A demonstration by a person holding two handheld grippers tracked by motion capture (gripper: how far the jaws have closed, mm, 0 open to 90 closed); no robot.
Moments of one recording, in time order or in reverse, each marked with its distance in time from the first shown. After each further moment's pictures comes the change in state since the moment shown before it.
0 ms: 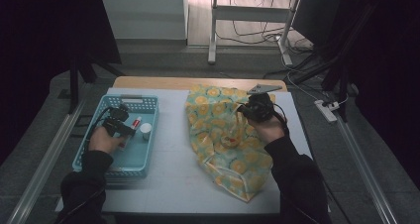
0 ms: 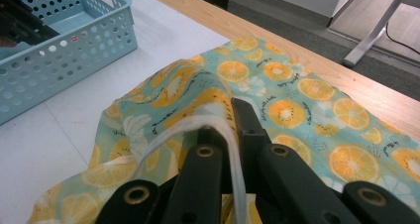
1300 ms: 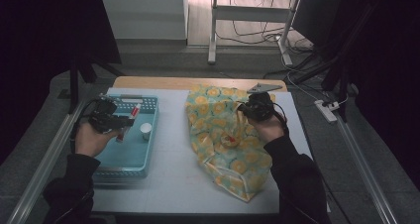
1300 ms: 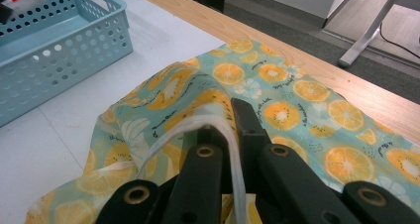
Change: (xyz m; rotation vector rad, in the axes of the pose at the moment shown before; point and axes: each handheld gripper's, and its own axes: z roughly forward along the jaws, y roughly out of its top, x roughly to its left) left arm -0.013 -0.013 -0.083 -0.277 -0.176 0.037; right arm -0.001 0.002 0.001 -0.007 -0.015 0.009
